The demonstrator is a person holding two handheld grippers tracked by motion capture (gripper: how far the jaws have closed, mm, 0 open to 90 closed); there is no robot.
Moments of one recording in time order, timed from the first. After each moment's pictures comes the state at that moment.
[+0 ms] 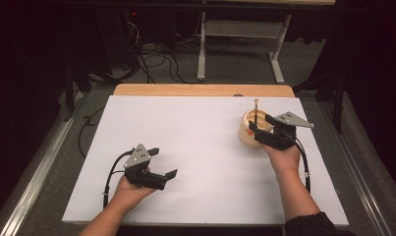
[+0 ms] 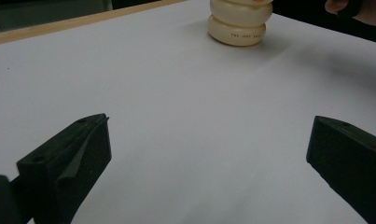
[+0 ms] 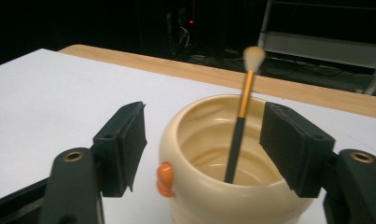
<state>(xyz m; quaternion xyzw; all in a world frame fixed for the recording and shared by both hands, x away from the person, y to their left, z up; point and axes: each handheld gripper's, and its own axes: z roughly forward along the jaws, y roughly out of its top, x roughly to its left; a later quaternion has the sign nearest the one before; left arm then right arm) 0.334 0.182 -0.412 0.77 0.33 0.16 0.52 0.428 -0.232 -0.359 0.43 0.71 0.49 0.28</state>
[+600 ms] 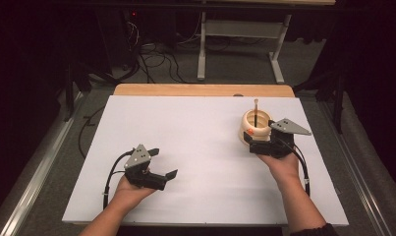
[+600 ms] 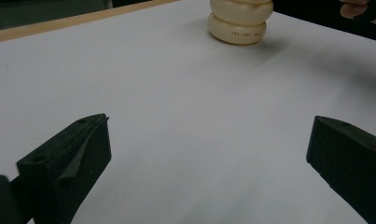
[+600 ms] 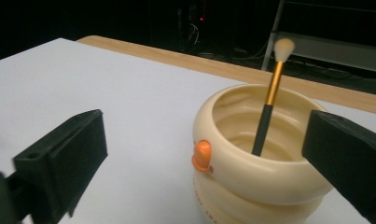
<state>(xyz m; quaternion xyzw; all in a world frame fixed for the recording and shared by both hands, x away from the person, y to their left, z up) 0.334 0.182 -0.412 0.77 0.33 0.16 0.52 0.405 -0.222 -0.359 0.41 0.72 0.48 0.28</state>
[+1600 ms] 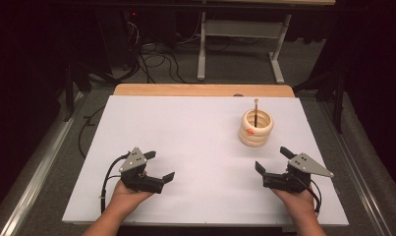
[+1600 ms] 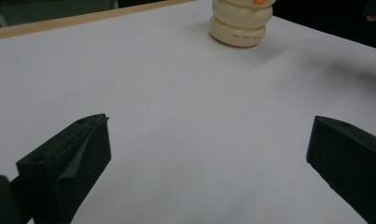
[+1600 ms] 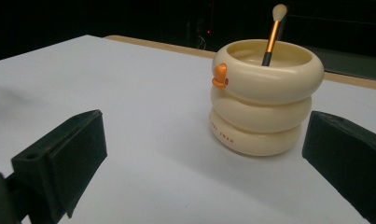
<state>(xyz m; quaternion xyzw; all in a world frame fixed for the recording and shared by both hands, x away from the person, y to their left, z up) 0.321 0.188 -0.409 0.76 0.34 0.16 0.52 0.325 -0.256 -0.389 0.39 0.71 0.51 0.29</state>
